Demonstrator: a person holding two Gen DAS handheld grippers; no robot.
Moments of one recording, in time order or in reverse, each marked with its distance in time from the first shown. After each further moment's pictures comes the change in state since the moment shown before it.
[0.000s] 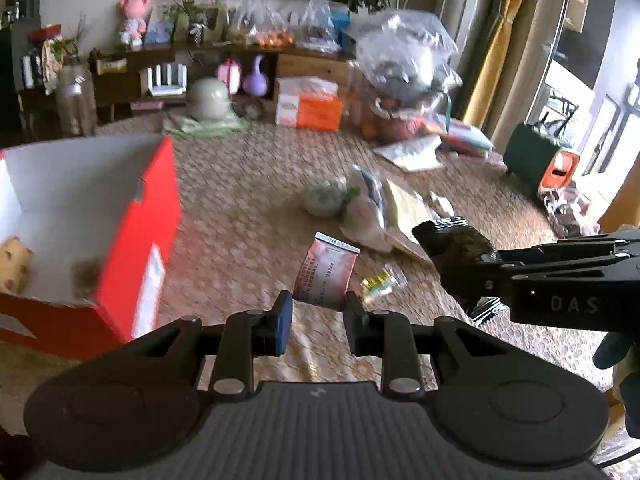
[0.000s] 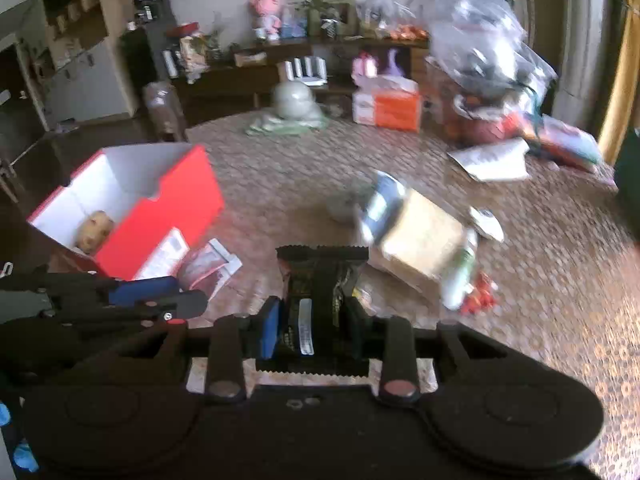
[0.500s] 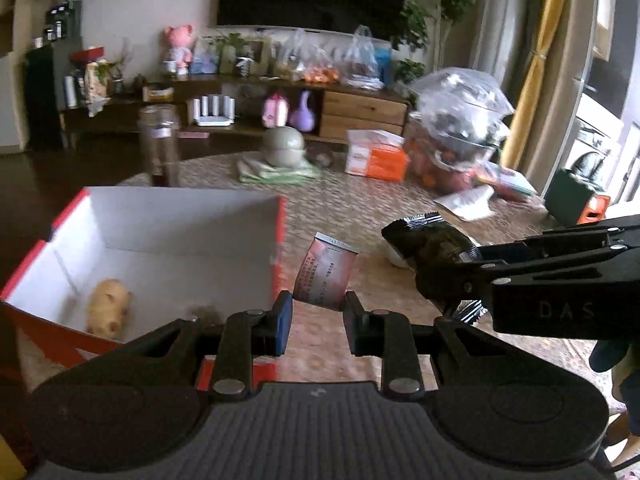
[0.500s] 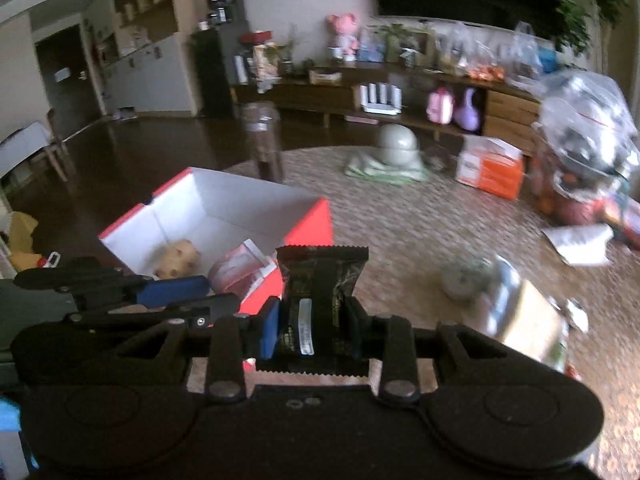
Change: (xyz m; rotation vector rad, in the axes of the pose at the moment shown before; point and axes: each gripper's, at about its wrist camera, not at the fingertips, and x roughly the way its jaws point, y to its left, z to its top) left arm -0.053 0.081 0.029 -0.029 -0.089 0.108; right arm 0.016 0.104 0.056 -0.145 -0.048 0.138
